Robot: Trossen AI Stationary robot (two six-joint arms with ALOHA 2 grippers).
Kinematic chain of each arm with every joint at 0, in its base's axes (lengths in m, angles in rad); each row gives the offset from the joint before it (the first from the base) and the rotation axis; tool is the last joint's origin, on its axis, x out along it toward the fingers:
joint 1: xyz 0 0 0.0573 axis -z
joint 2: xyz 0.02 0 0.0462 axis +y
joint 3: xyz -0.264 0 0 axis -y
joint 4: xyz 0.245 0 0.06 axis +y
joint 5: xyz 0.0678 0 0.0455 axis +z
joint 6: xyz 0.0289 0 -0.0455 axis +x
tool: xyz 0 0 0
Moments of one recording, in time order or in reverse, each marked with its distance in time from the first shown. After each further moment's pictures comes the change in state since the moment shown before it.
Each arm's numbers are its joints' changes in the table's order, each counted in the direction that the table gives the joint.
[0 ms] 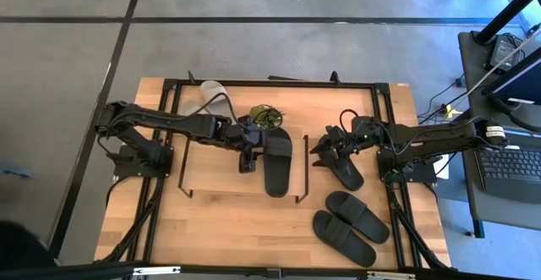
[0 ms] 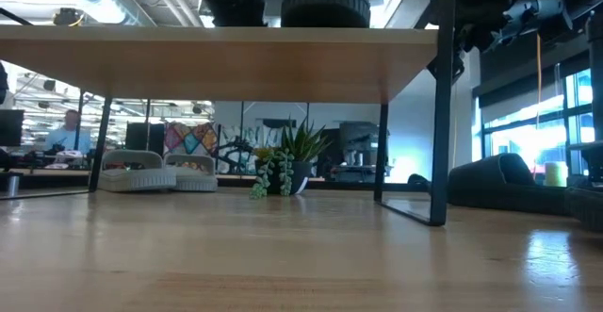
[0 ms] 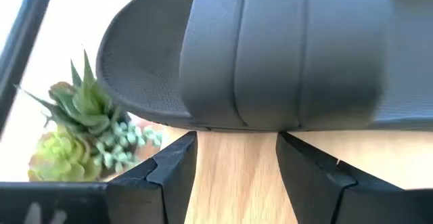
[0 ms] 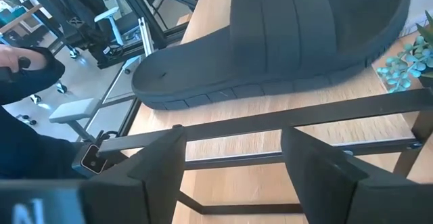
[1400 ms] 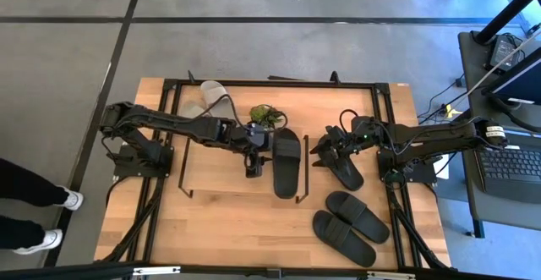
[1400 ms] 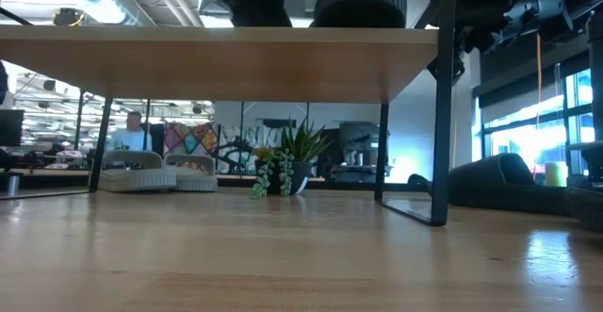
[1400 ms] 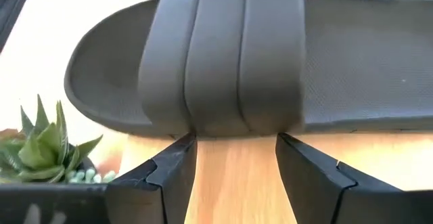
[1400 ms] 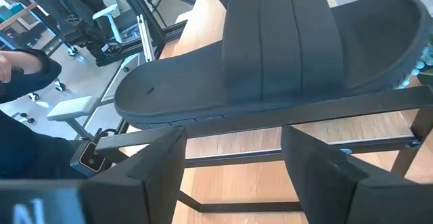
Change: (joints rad) left arm 0.009 0.059 0.016 -0.125 -0.086 -0.017; right arm 0.000 0.000 0.000 0.009 -0.001 -0.008
